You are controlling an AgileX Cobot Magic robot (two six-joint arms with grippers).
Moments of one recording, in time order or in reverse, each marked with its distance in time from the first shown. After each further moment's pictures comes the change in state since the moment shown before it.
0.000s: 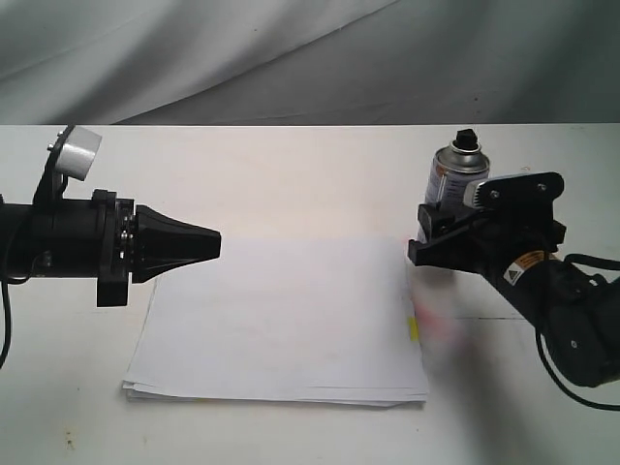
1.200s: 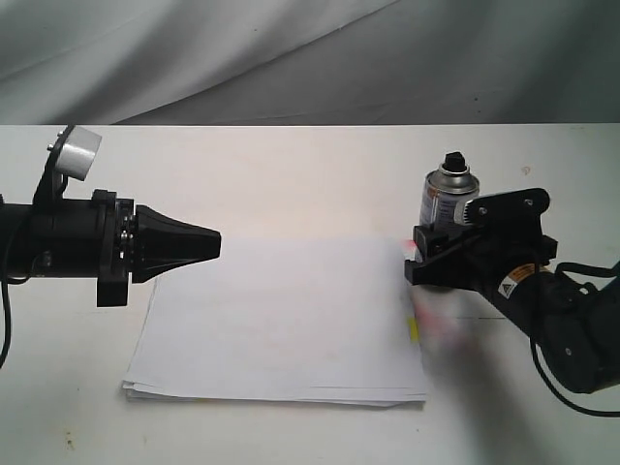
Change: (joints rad) left arm 0.000 0.000 0.000 0.000 0.000 0.000; right arm 0.000 0.045 0.000 -0.021 0.034 -0.008
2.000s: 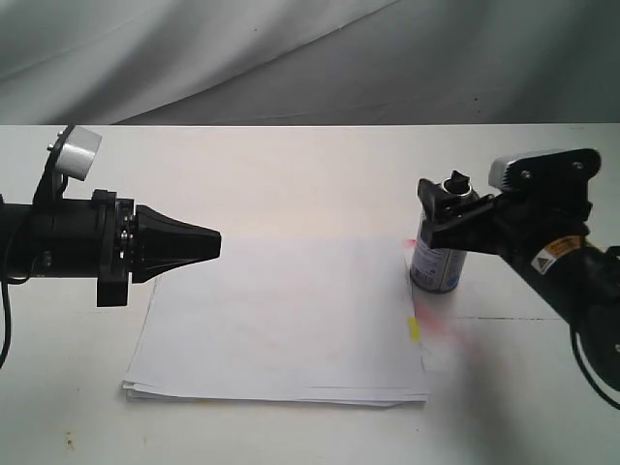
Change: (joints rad) left arm 0.000 0.000 0.000 0.000 0.000 0.000; right arm 0.000 -0.229 0.073 -0.002 -0.033 -0.004
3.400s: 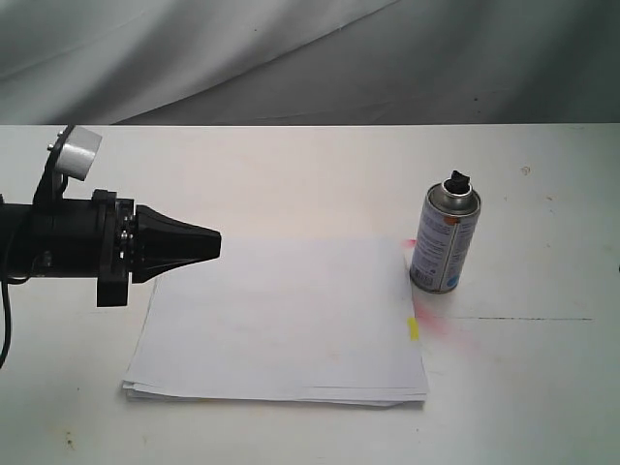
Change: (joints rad) left arm 0.000 0.000 0.000 0.000 0.000 0.000; right arm 0.202 -1.478 0.359 0.001 0.892 0.068
